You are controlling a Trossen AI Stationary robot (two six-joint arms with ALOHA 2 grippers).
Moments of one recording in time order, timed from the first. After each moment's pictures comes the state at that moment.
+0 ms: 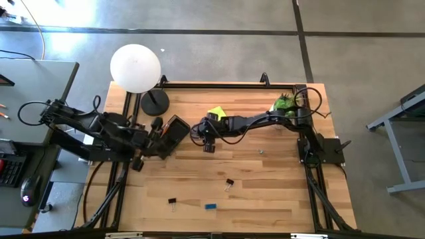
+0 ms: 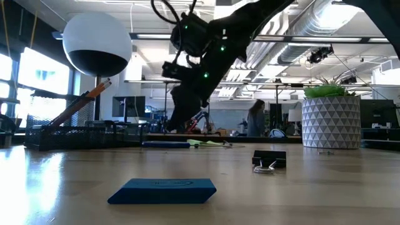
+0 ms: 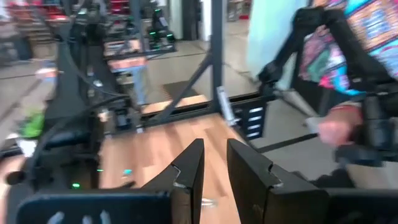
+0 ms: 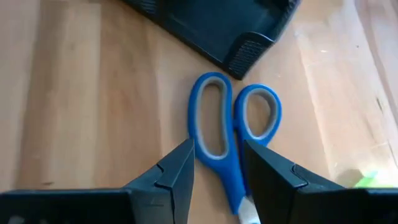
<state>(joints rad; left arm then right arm) -0.20 0.77 0.81 -0.19 -0.01 0.05 -0.08 2.11 1.47 -0.25 0.17 -0.12</state>
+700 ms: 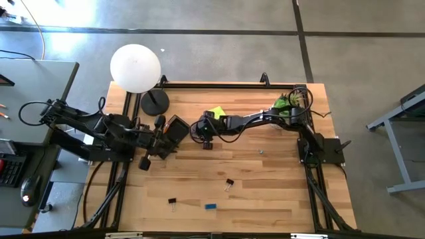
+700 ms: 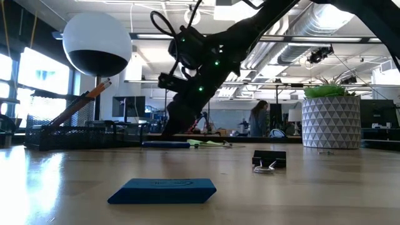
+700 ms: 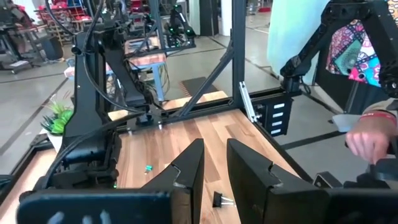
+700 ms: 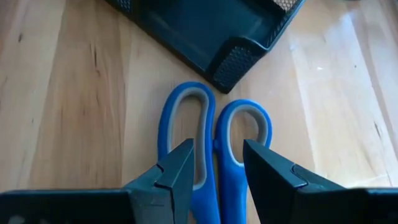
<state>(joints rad) -0.20 0.82 0.81 -0.15 -0.08 0.08 -0.11 2.18 1.47 -0.12 0.15 -0.23</state>
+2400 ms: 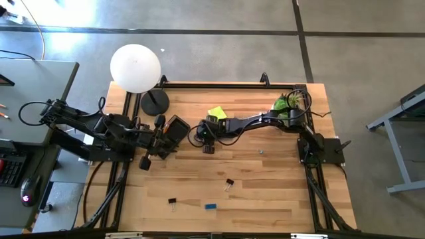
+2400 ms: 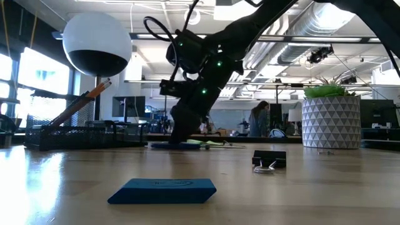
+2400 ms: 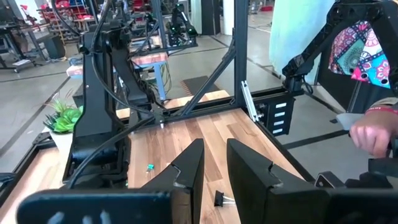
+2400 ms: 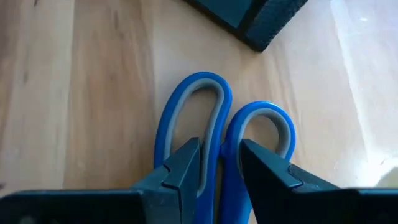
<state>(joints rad) -0.20 0.82 0.81 -0.15 -0.09 0.08 -0.07 2.21 1.47 -0.27 0.14 -0.12</state>
